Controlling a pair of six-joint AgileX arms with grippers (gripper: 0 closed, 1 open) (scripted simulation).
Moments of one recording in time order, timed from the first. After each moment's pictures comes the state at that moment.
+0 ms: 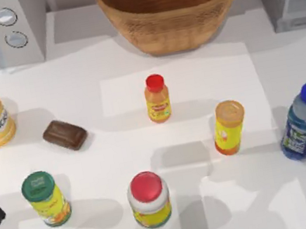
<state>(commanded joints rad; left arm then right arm) 0.00 0.00 0.00 0.00 0.00 0.00 -0.01 0.95 0.40 0.01 -0.55 -0.45</state>
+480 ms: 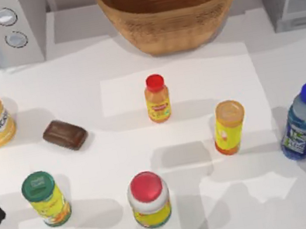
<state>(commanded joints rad) 0.00 0.00 0.00 0.00 0.00 0.00 -0.07 1.13 0.36 -0.04 -0.65 -0.57</state>
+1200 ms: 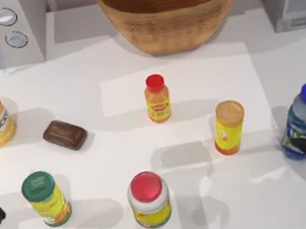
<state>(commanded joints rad) 0.00 0.00 0.00 0.00 0.00 0.00 0.04 1.33 0.37 0.21 -0.58 -0.48</state>
